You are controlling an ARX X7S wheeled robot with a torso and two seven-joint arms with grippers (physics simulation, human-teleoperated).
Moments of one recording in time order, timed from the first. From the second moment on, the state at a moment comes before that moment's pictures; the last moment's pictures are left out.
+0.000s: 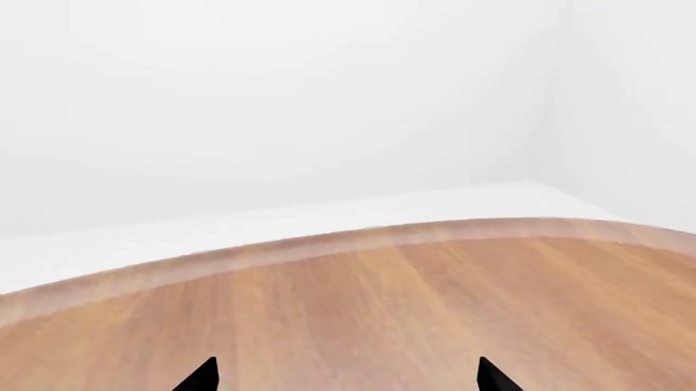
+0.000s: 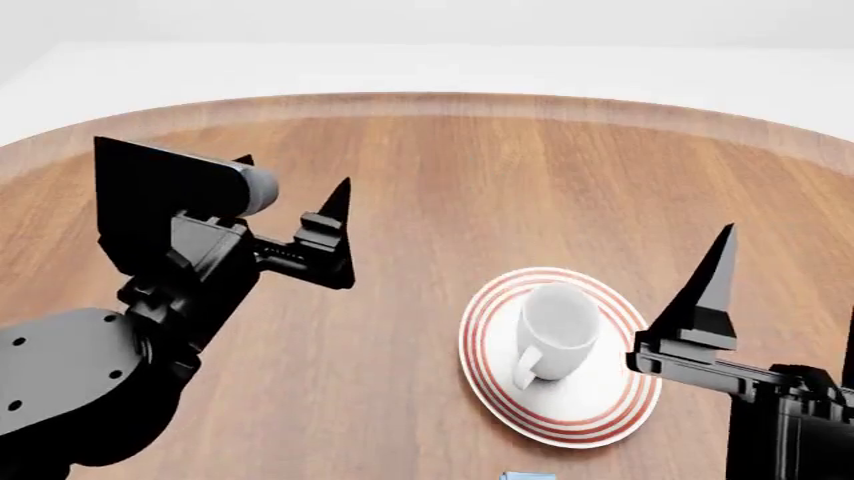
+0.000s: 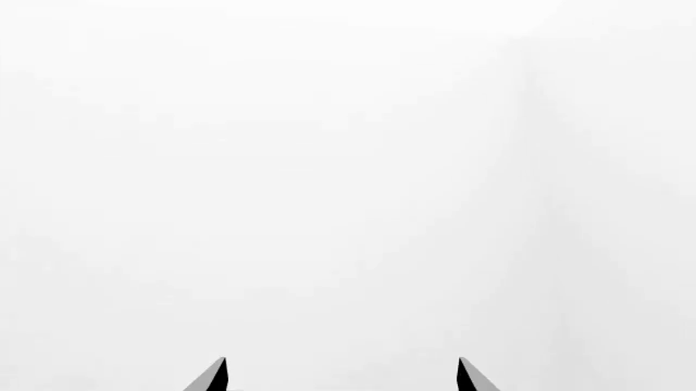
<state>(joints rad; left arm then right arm) -1.23 -1.00 1.24 0.53 -1.35 -0.08 -0.71 -0.07 0.41 -0.07 -0.81 0.19 0.06 0.57</state>
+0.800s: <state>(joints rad) -1.19 -1.01 1.24 0.53 -1.34 -0.05 -0.70 0.55 1.04 -0.95 -1.04 0.93 0.11 1.31</state>
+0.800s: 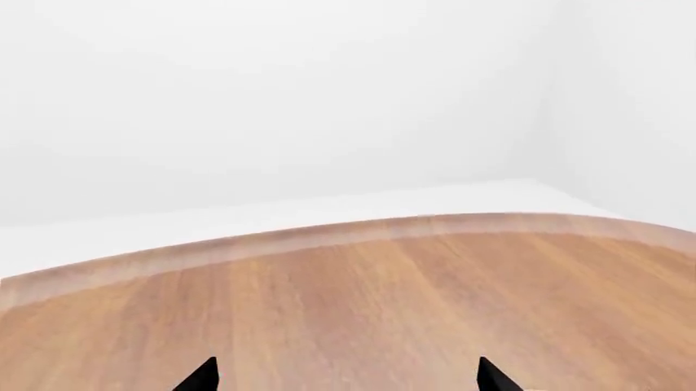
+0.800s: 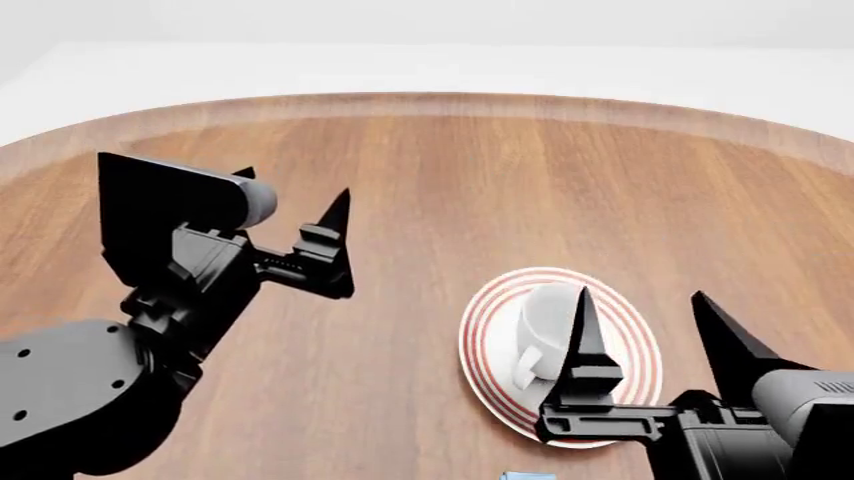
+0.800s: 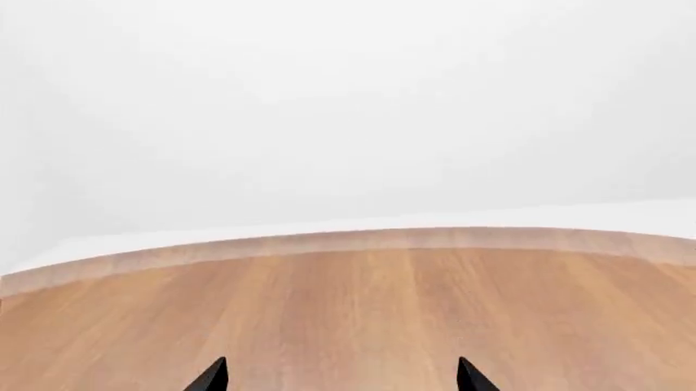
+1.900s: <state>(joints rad) -1.14 -0.99 1.24 0.49 -1.34 -0.03 -0.69 0.95 0.94 -1.28 -1.04 1.41 0.06 1.56</state>
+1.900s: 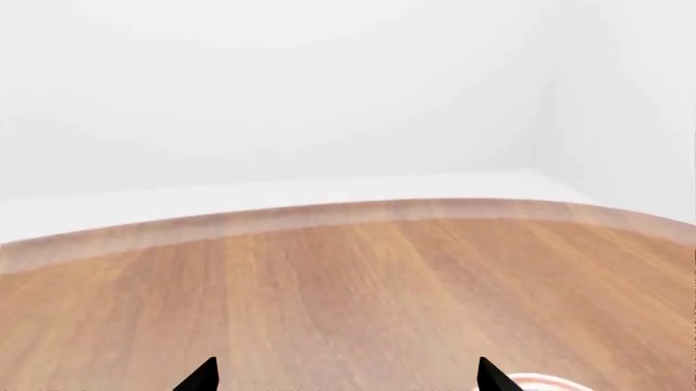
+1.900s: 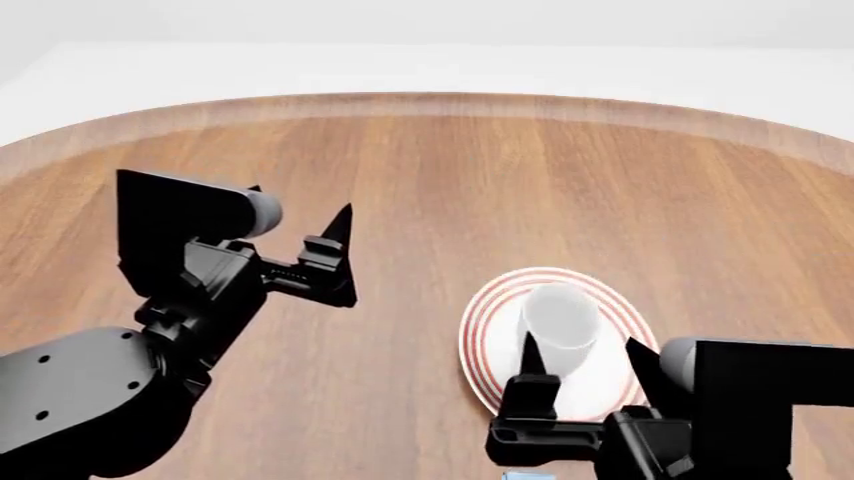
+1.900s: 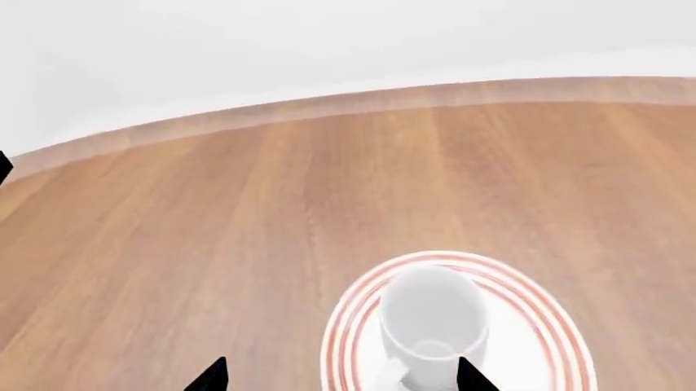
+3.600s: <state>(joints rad) -1.07 -0.96 1.24 0.45 -1.34 0.01 -0.66 0.88 0.88 -1.59 -0.88 1.55 -0.19 1.52</state>
